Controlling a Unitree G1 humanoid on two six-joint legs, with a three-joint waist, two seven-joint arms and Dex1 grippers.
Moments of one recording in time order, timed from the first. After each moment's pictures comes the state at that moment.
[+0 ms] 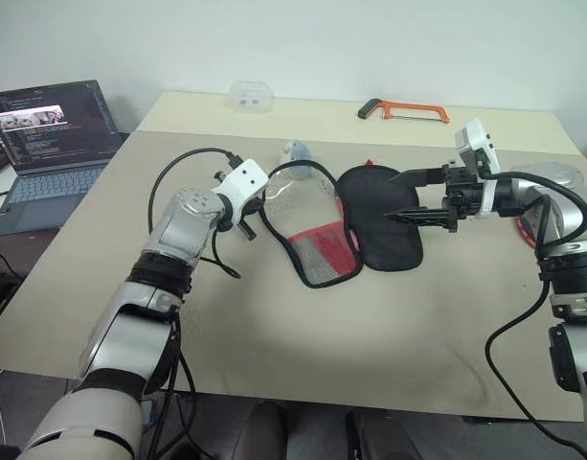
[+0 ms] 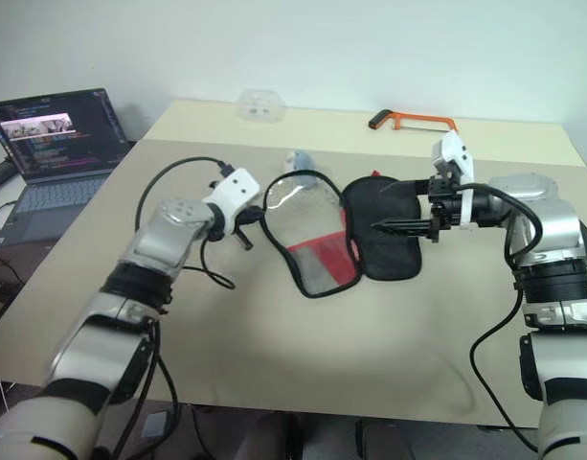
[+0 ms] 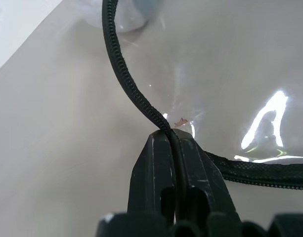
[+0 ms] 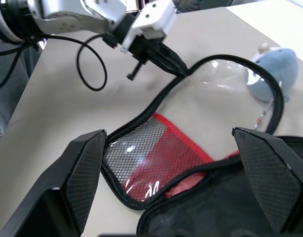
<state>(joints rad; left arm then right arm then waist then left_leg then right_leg) -1.02 0.49 -0.31 0.75 0.15 0.28 -0.67 -0.91 -0.71 0.06 0.32 0.37 0.52 1.37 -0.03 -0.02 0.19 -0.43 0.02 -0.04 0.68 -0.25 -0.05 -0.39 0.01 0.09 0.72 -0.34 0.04</state>
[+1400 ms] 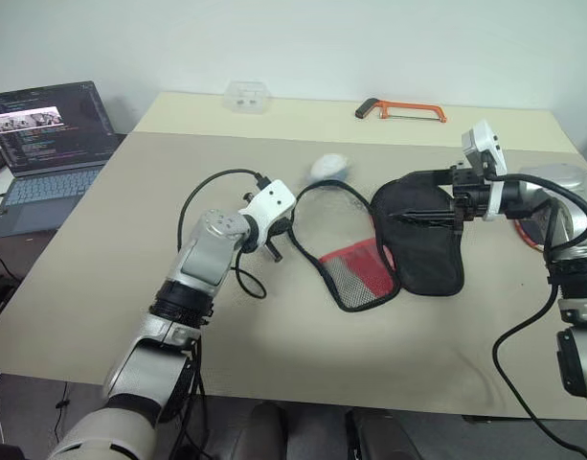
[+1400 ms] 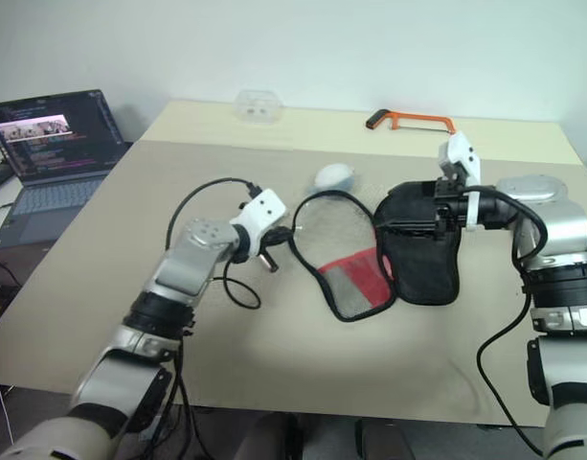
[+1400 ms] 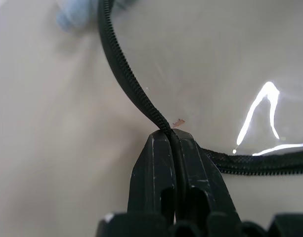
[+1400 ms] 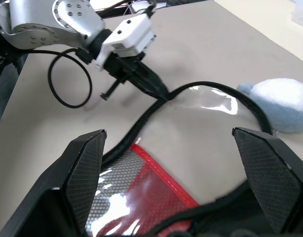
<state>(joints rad) -0.75 0.47 -0.26 0.22 0.13 0.59 -0.80 -0.87 -0.74 0.05 0.27 0.38 0.55 1.35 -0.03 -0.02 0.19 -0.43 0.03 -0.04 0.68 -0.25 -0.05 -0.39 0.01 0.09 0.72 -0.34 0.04</state>
